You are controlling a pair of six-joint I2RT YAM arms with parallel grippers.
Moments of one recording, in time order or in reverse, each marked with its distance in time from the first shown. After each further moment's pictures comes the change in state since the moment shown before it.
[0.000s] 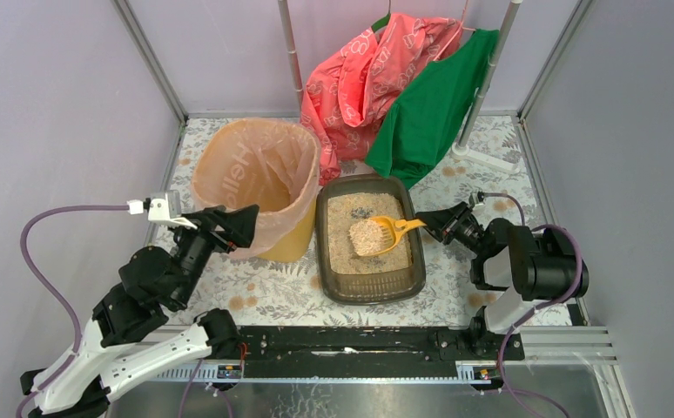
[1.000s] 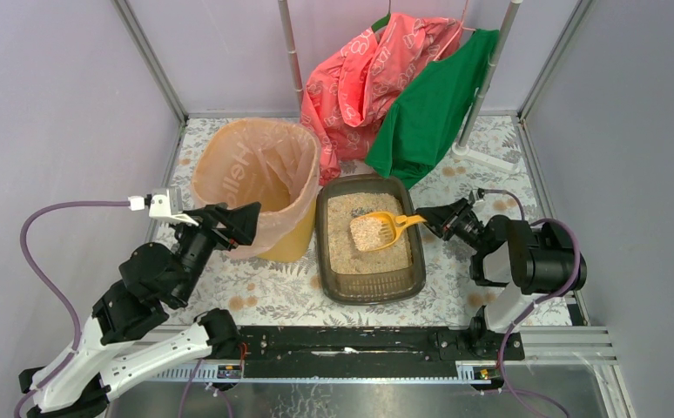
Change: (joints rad) left arm 0.000 0.035 0.031 0.000 0.008 -0.003; right arm -0.001 0.052 0.031 0.035 0.002 0.027
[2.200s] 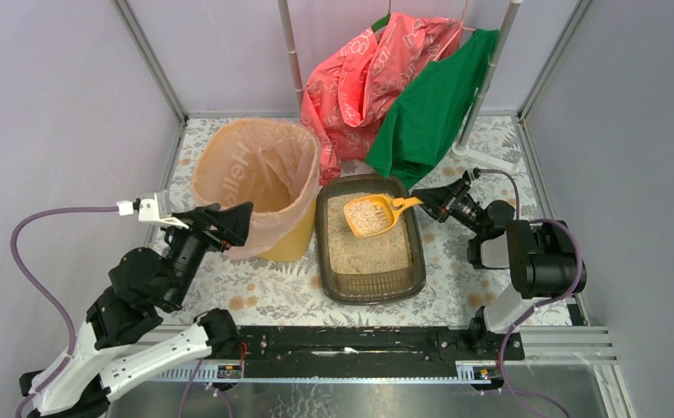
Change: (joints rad) left arm 0.000 -0.040 0.001 -0.001 -0.018 0.001; right arm 0.034 -0.030 0.157 0.014 -0.019 0.167
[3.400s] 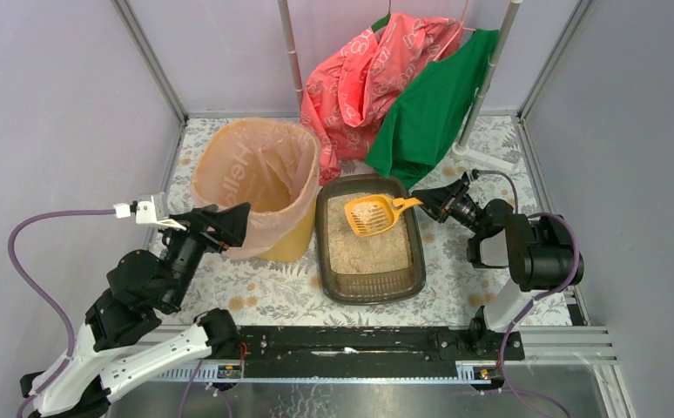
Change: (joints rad) left arm 0.000 -0.019 -0.010 -0.005 -0.016 0.002; right arm 0.013 0.056 0.009 0.000 -0.014 -0.017
